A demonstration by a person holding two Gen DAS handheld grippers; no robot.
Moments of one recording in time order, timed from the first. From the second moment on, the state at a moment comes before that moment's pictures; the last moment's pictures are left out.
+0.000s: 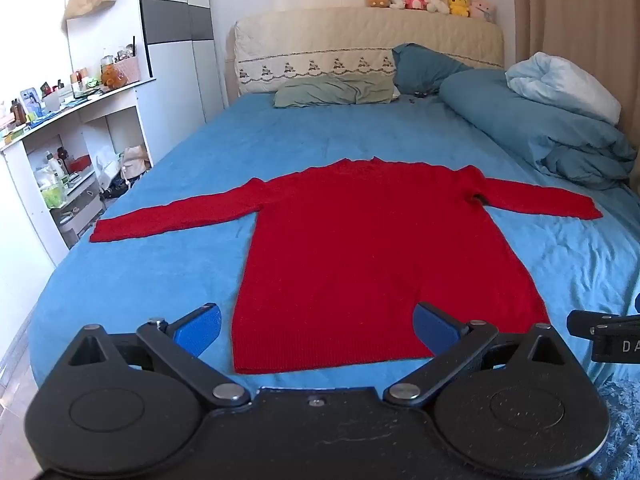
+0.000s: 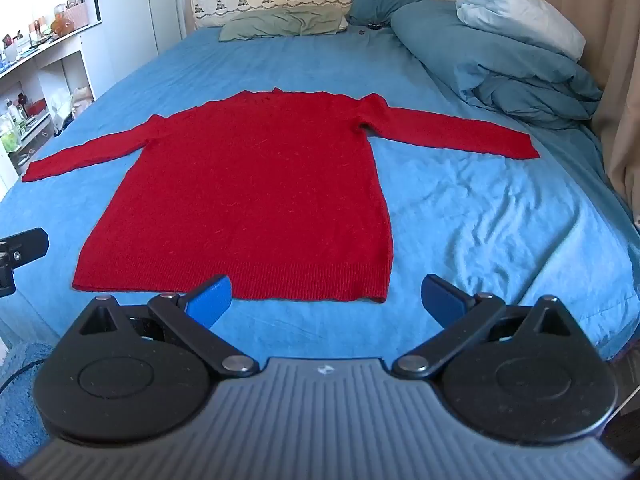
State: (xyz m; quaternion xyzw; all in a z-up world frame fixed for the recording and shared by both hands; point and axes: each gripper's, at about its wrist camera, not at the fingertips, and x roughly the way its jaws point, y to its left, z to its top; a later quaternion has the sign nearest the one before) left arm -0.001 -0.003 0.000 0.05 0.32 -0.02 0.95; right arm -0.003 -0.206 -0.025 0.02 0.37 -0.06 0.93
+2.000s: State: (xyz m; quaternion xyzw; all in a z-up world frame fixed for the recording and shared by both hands) left arm -0.006 0.006 0.007 0.03 0.31 -0.03 0.95; right arm -0.006 -0.208 -0.025 0.02 0.37 -0.06 0.93
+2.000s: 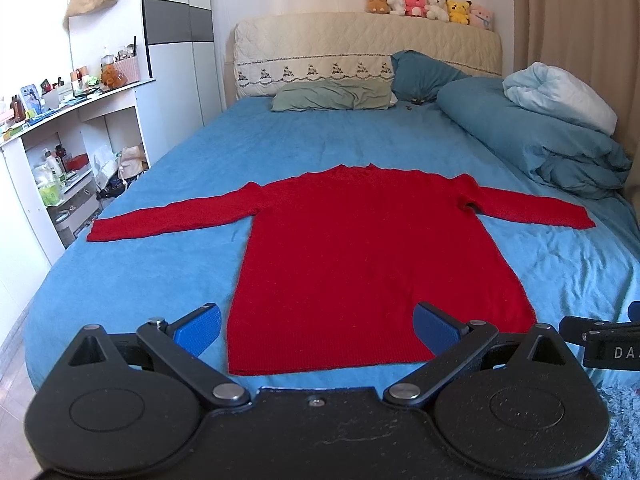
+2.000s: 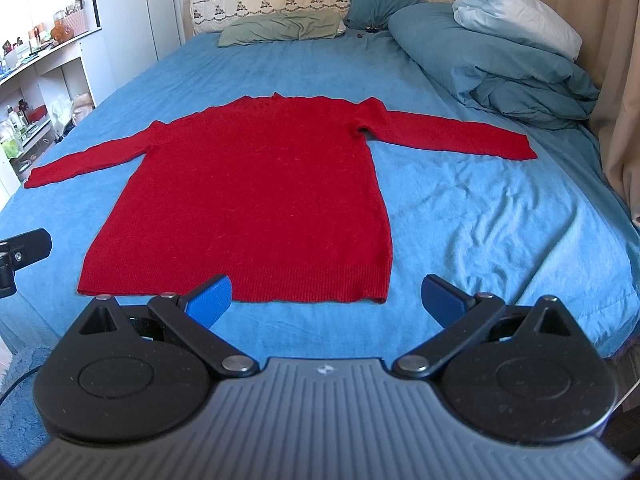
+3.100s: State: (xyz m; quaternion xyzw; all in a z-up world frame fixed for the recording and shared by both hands) left arm -0.015 -0.005 0.041 0.02 0.27 -0.08 0.96; right arm -0.019 -0.203 0.015 0.04 0.34 -0.05 0.94
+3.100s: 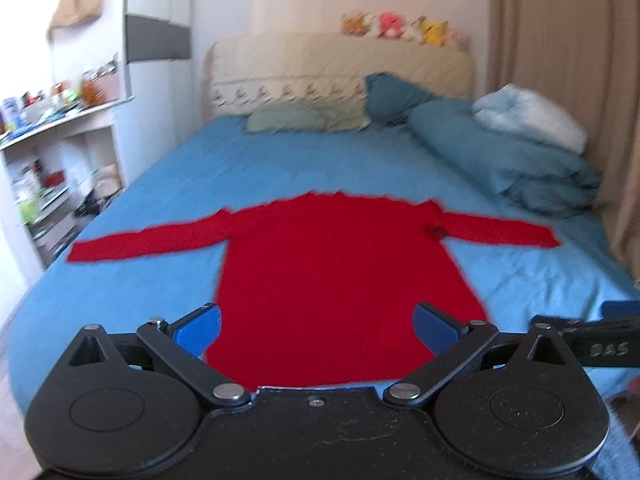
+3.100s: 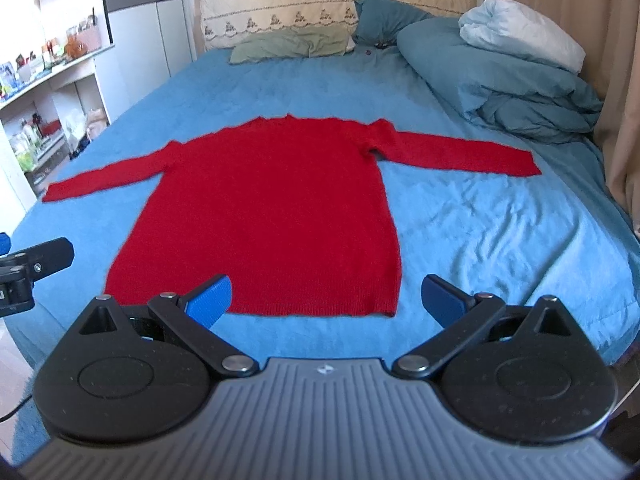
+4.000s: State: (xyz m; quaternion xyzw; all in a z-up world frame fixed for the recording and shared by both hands) left arm 0.406 -0.248 -0.057 0.03 0.34 -0.20 0.92; right arm 0.243 -0.502 -0.091 0.19 0.32 -0.23 0.90
